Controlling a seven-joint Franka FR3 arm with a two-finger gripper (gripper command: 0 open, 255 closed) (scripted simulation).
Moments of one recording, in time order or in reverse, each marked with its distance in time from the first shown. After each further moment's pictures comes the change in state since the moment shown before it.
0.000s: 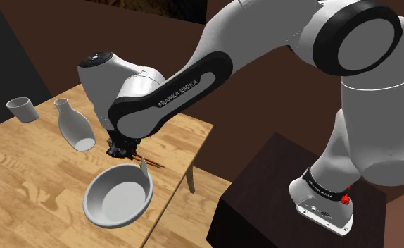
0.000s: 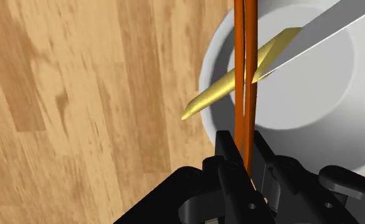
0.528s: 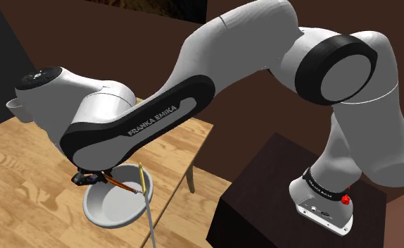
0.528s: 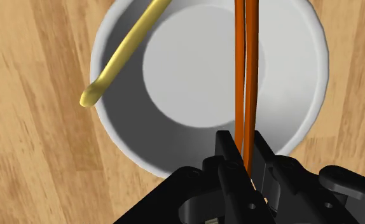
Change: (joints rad) arm 0.145 0.163 0.013 0.279 -0.027 -0.127 0.127
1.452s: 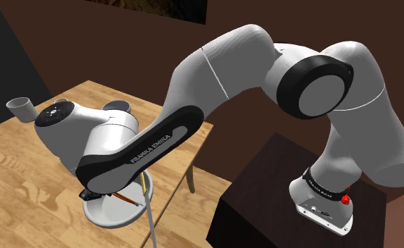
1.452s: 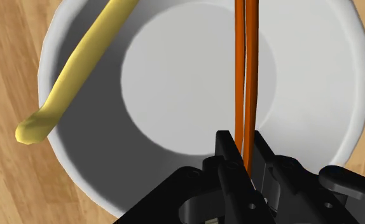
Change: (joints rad) arm 0.020 0.108 -0.016 0.001 -0.023 0.106 0.027
